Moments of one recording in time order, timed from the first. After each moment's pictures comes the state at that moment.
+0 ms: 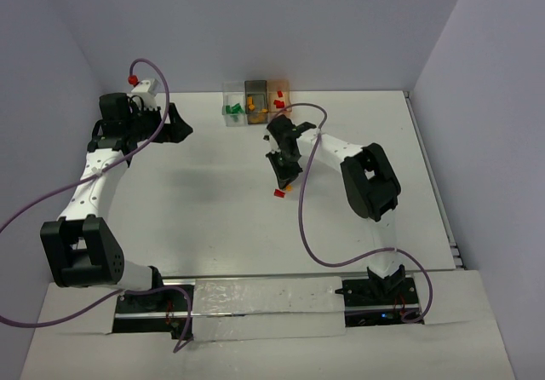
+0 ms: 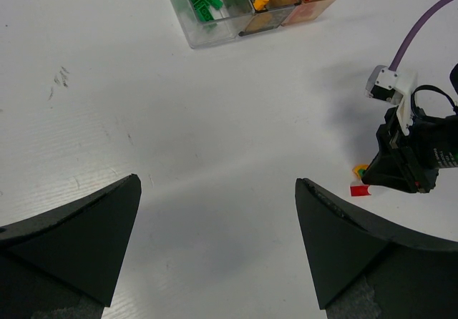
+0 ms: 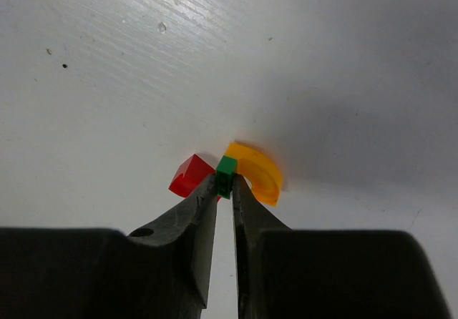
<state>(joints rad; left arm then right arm) 0.05 1.43 1.19 -0.29 0.53 -0.06 0.57 2.09 1.58 -0.80 -0.14 0.18</state>
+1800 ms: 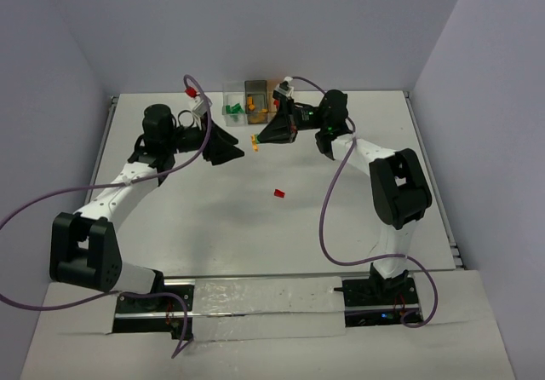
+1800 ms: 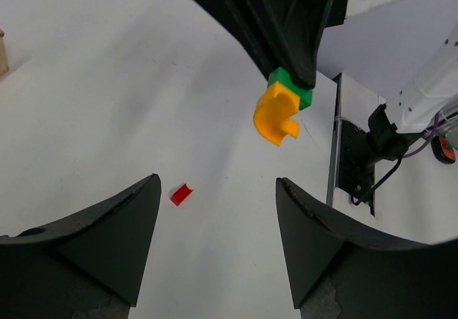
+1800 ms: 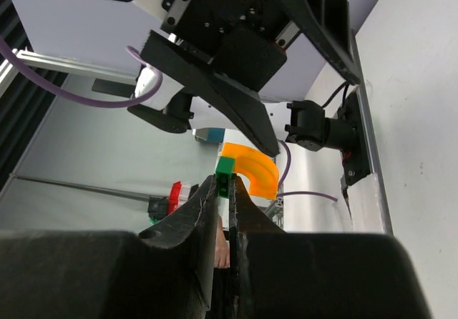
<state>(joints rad) -0.25 1.41 0.99 0.22 1.04 -0.24 0.38 1.89 1.28 0.95 -1.35 1.67</state>
